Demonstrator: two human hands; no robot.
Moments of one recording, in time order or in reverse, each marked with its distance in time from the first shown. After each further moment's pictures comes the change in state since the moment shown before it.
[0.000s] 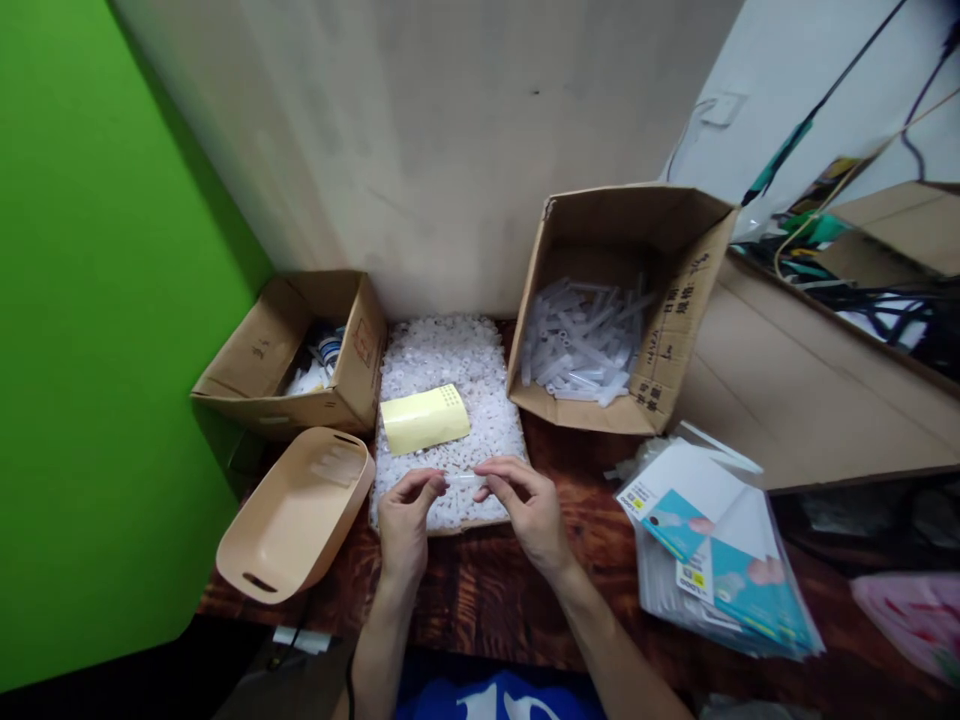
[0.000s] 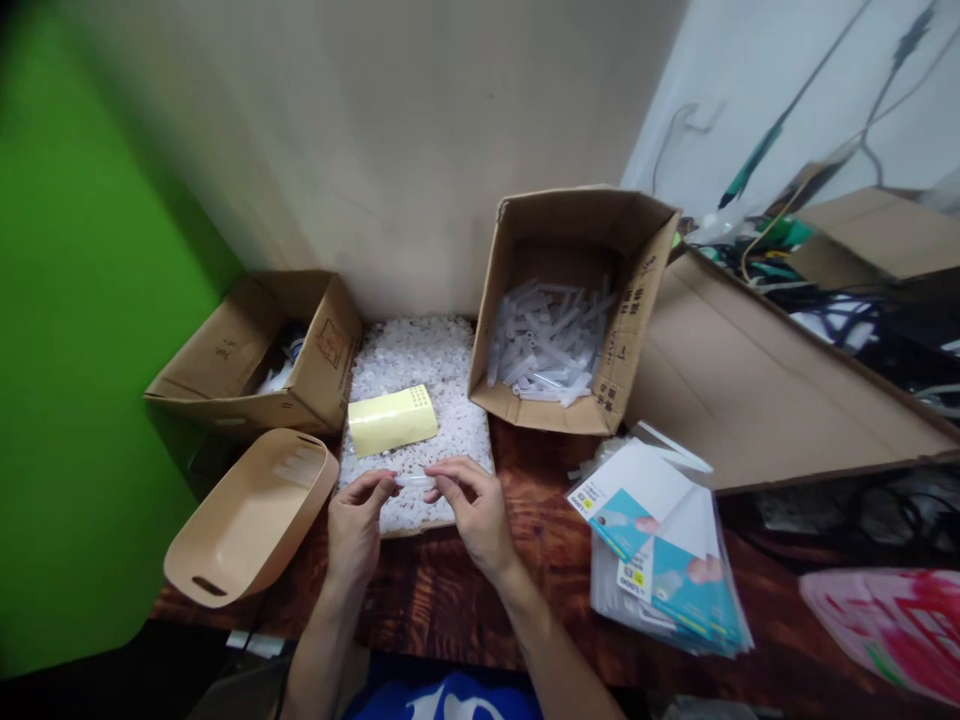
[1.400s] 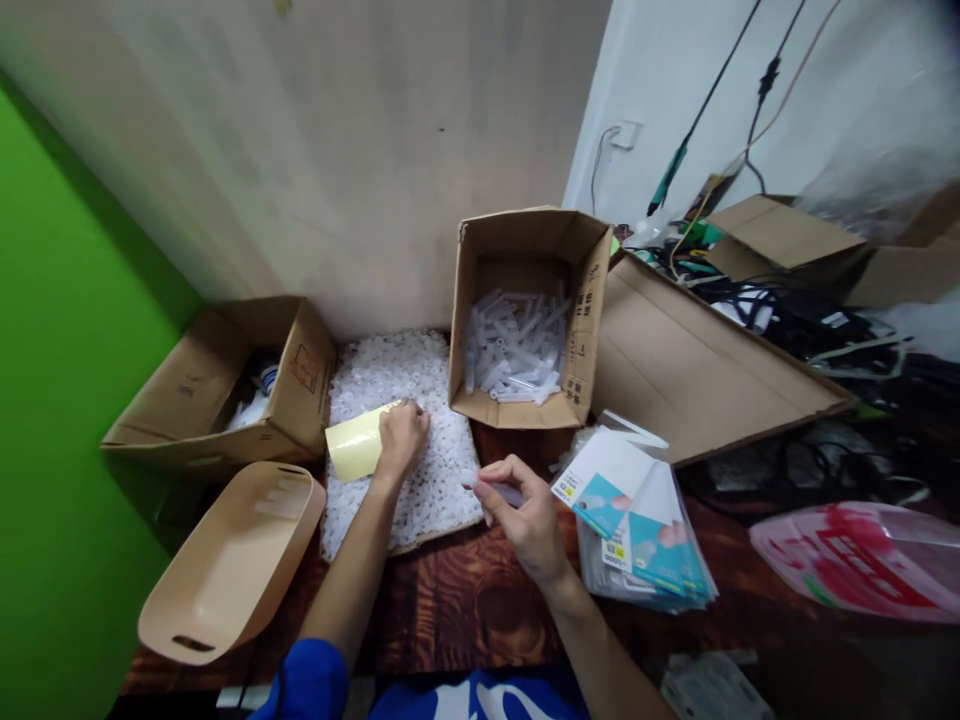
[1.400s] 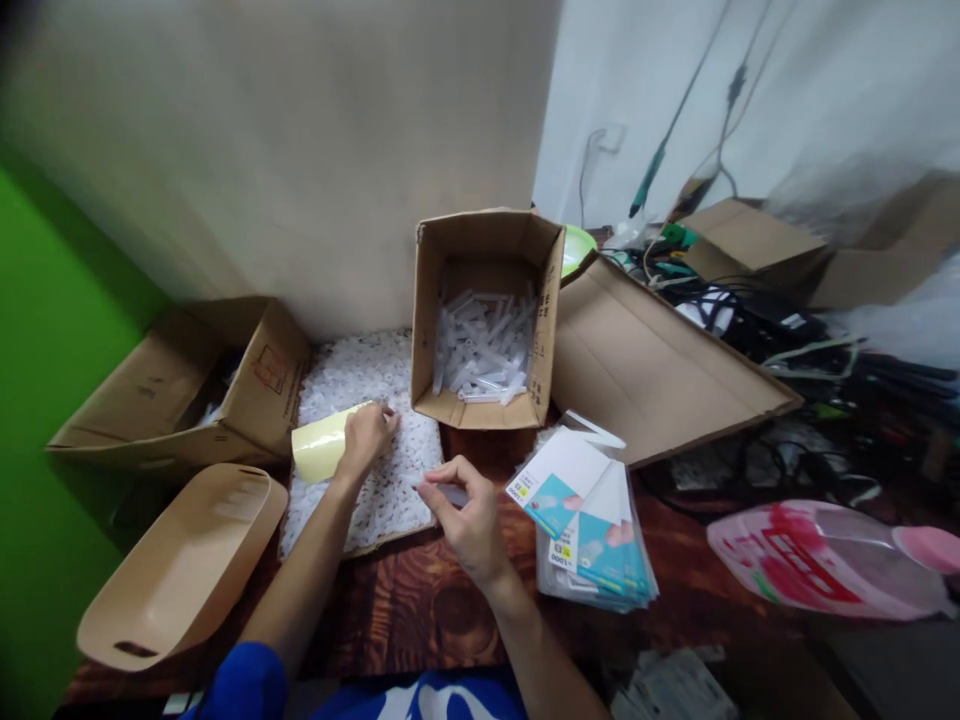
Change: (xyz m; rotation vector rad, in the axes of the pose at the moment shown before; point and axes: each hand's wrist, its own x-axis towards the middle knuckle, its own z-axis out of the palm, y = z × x) left_hand 0.128 -0.009 0.104 1.194 -0.303 0.272; right_hand -0.016 -0.032 -0.047 -0.006 0.171 -0.020
